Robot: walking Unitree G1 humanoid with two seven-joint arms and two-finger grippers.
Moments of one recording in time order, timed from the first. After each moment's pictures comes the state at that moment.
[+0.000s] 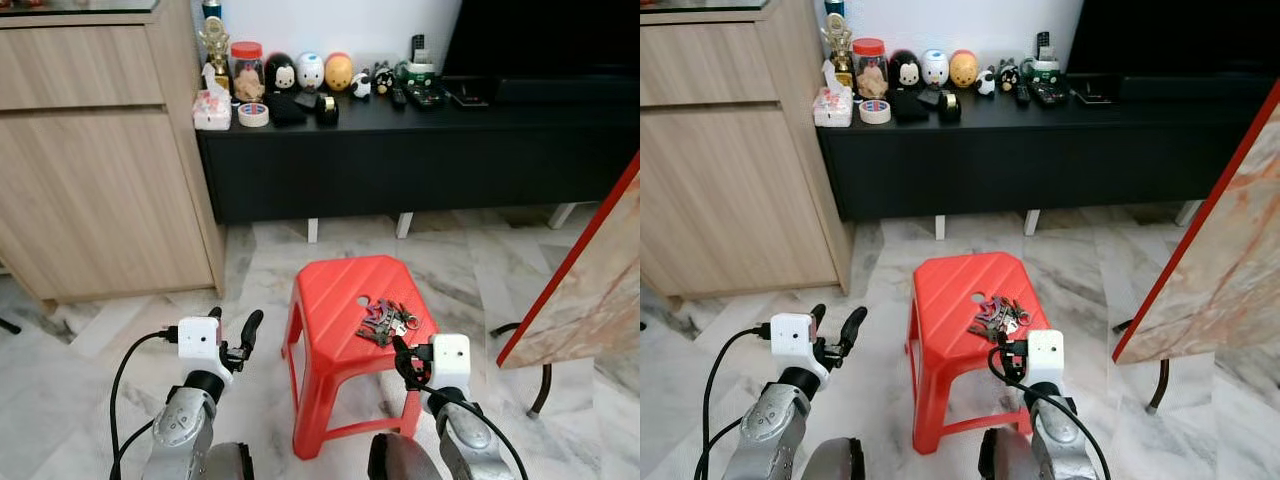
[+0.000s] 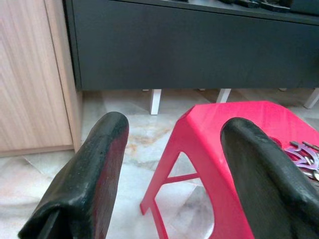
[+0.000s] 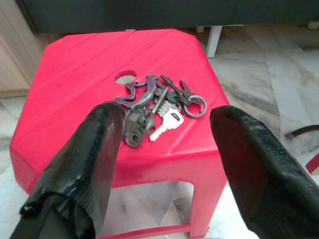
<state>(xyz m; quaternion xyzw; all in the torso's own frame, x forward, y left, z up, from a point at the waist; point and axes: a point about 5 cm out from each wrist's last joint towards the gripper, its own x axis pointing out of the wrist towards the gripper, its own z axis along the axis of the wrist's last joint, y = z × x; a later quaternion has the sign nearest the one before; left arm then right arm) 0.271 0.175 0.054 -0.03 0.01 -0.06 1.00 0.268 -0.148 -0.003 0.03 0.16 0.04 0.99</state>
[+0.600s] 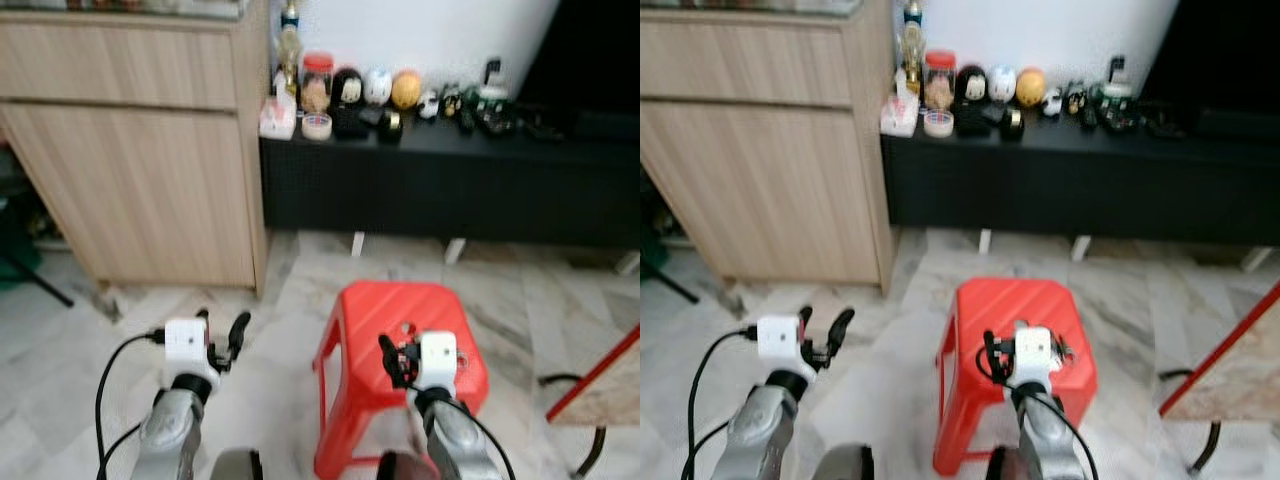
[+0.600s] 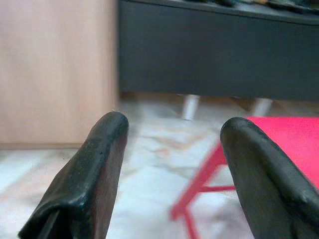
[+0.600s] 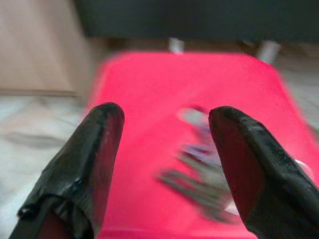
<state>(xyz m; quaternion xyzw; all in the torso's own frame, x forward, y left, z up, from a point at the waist) 0.271 0.167 0.051 -0.03 0.01 -0.07 1.00 0.266 -0.152 -0.007 0.02 0.17 0.04 0.98</state>
